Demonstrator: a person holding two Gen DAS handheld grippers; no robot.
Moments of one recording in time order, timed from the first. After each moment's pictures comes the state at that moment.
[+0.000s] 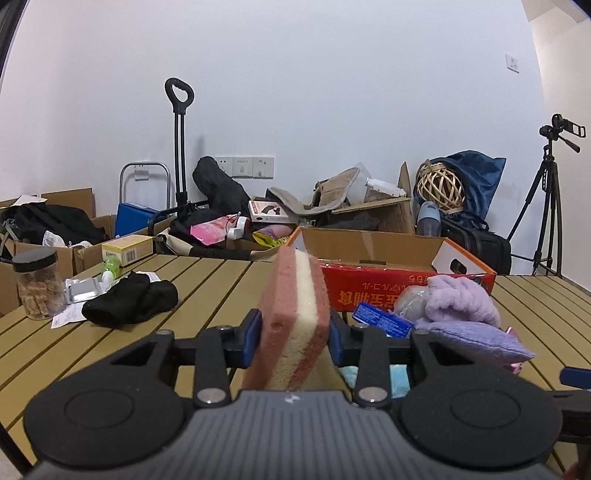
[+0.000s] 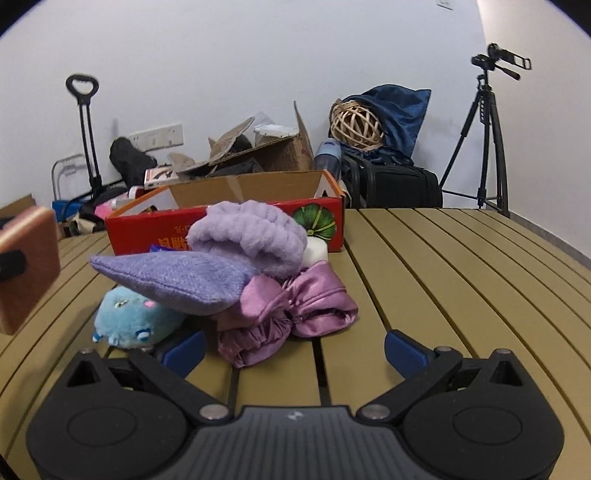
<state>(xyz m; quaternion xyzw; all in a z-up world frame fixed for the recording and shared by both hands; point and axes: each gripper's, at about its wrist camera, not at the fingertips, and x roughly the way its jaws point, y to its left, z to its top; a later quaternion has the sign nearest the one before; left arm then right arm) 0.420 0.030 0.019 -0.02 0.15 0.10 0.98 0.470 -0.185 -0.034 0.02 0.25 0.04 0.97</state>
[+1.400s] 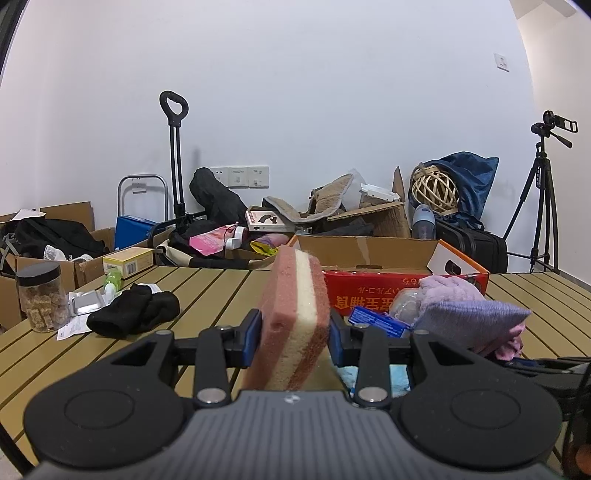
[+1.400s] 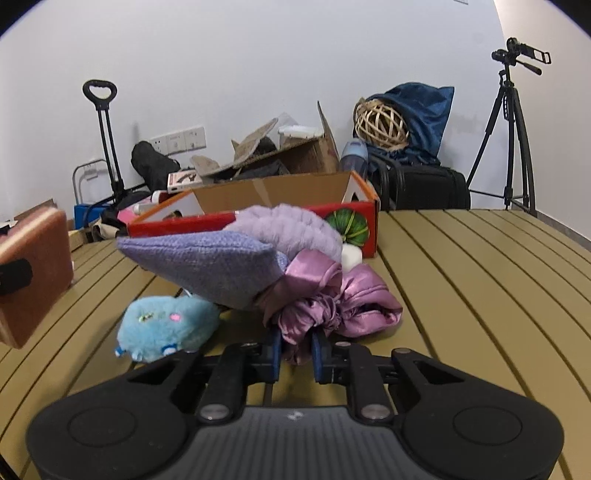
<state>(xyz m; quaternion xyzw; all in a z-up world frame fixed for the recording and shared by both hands) 0.410 0.023 0.022 0.00 0.14 0.10 0.99 0.480 -0.180 -0.032 0.04 0.24 0.08 0.97</state>
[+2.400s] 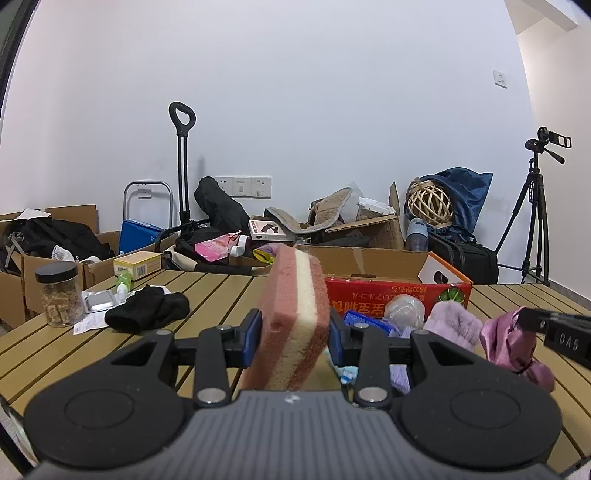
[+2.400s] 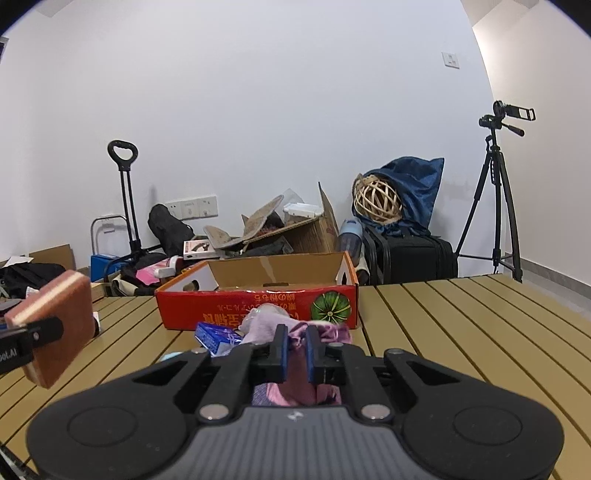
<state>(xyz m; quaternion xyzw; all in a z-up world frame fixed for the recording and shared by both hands) 0.362 0.019 0.033 -0.01 0.12 0.10 0.99 0.408 -0.210 0.015 0.04 0.13 0.09 0.99</state>
